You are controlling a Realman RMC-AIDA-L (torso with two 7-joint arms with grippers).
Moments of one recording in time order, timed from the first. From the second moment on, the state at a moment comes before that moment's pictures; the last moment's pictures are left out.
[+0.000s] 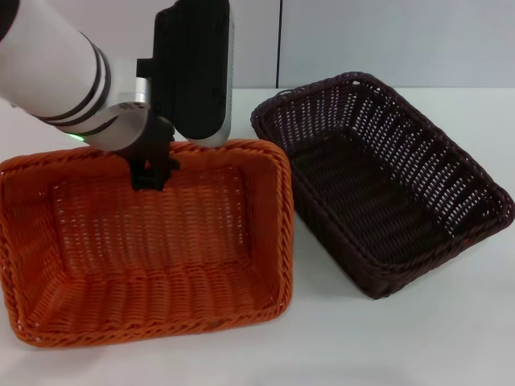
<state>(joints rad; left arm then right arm) -0.67 -2.07 -1.55 -1.67 2.87 -1.57 1.14 0.27 2.08 -0.94 0.03 0.10 -1.67 0.29</state>
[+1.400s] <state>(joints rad) -0.75 -2.07 -1.45 -1.41 2.89 -1.28 1.01 0.27 2.08 -0.94 0.03 0.10 -1.67 0.29</state>
